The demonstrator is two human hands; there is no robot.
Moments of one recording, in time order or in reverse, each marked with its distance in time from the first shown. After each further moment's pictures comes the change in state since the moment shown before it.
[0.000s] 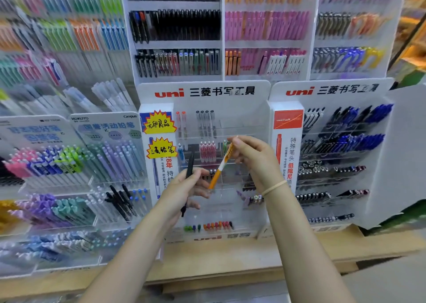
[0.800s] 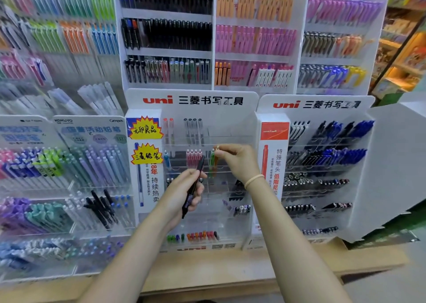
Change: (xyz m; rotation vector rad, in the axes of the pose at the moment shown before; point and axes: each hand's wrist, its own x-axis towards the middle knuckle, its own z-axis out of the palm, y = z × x) left_hand 0.018 0.003 0.032 -0.134 -0.087 0.022; right_hand 0.051 0.021 -0.015 -0.540 0.027 -0.162
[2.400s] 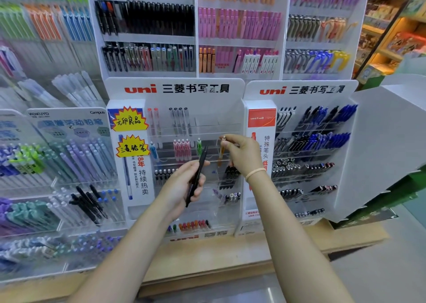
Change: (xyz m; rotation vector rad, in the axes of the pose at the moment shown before) left_hand 0.007 -0.011 0.020 -0.075 -0.065 -0.025; right_hand -0.018 0.006 -0.027 -0.109 0.115 0.073
